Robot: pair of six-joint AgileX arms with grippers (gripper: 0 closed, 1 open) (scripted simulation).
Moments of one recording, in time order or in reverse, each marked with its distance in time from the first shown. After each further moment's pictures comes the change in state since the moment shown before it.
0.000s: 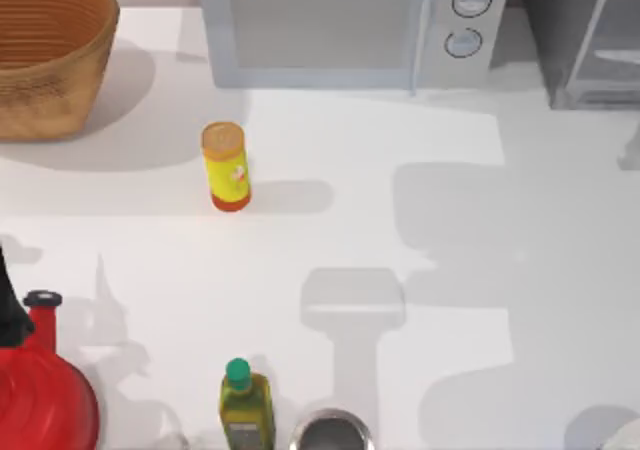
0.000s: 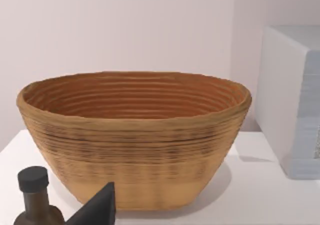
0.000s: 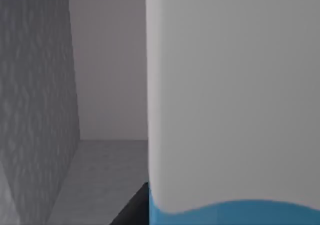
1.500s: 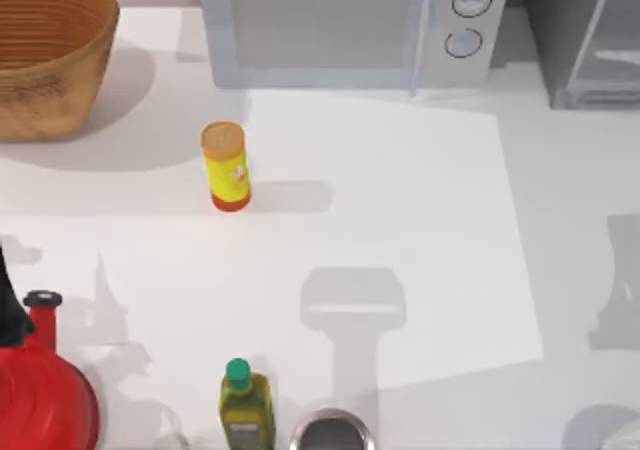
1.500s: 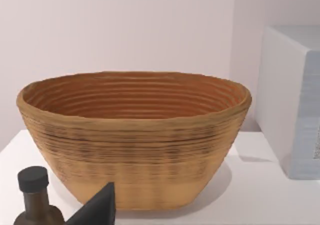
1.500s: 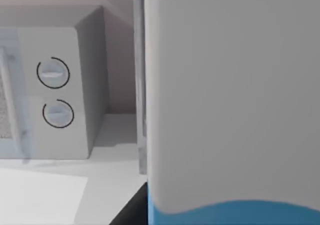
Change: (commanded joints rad) left arm 0.000 0.000 0.000 0.000 0.000 0.000; right arm 0.302 -1.488 -0.615 -0.869 0.268 0.002
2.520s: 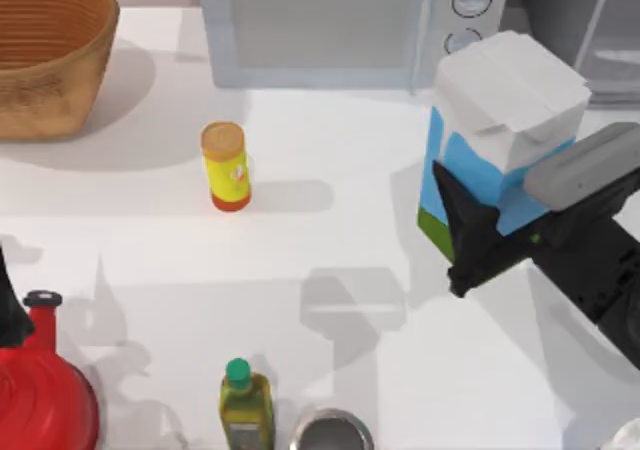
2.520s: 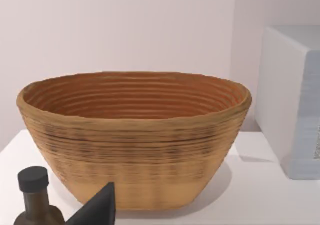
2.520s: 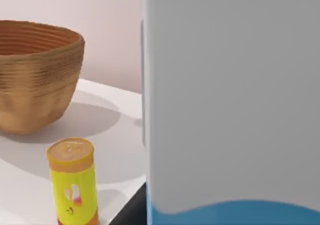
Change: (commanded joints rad) left arm 0.000 0.000 0.000 0.000 0.000 0.000; right arm 0.633 1.322 0.322 0.966 0.102 0.011
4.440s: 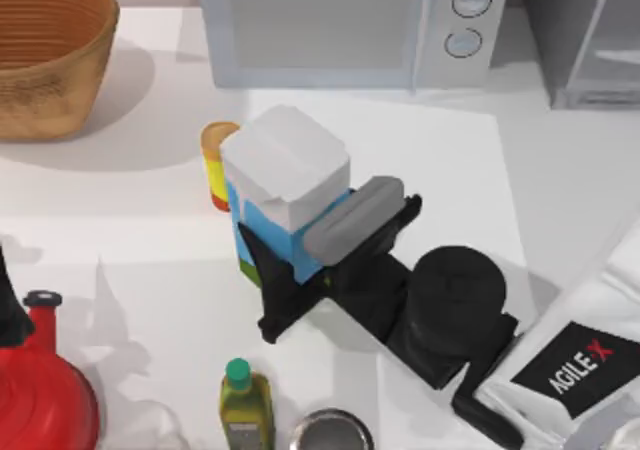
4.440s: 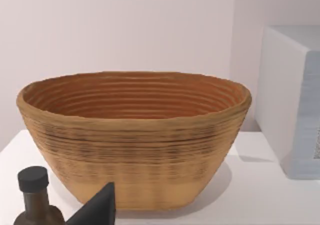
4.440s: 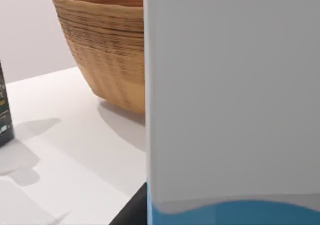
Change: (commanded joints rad) left arm 0.000 0.000 0.000 0.000 0.000 0.000; right arm 0.226 0.781 0.358 0.455 0.021 0.002
